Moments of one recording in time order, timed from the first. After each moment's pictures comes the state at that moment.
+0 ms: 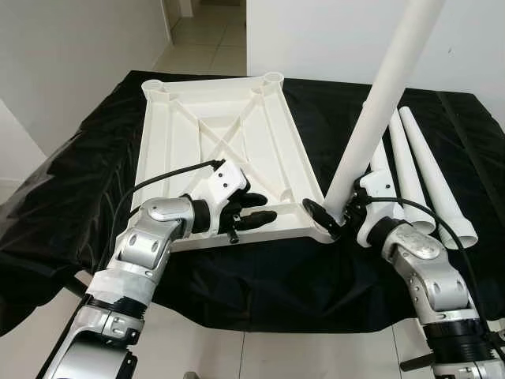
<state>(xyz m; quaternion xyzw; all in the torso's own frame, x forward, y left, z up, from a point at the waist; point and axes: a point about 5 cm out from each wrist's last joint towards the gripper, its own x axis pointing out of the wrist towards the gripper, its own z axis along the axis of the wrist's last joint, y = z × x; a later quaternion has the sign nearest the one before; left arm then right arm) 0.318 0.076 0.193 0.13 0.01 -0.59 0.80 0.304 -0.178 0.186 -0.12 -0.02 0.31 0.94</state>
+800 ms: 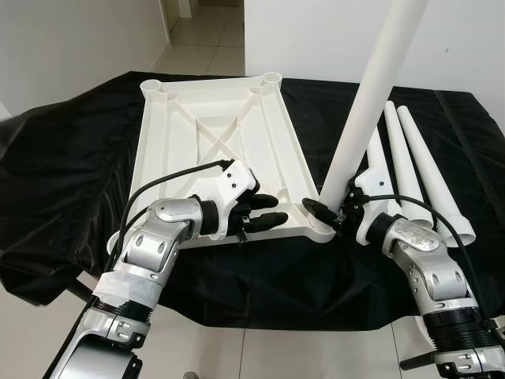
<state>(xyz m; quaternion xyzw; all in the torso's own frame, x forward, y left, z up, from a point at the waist) 0.311 0.067 0.196 0.12 0.01 -0.60 0.79 0.309 -0.174 0.183 -0.13 -0.02 0.34 0.93</state>
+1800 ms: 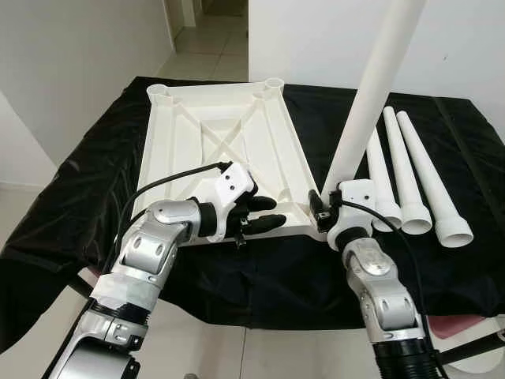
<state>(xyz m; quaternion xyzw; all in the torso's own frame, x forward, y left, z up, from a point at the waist) 0.311 0.070 0.193 0.12 0.02 -0.60 0.79 0.296 -0.145 0.158 -0.07 -0.01 0.03 1.00</state>
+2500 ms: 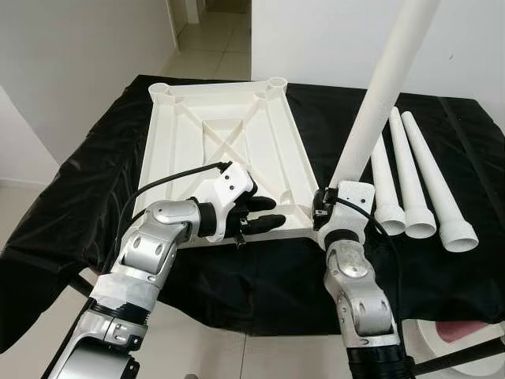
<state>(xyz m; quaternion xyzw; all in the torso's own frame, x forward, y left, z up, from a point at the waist) 0.311 0.070 0.193 0.12 0.02 -0.60 0.79 0.290 -0.131 0.158 -0.02 0.00 -0.12 0.99</state>
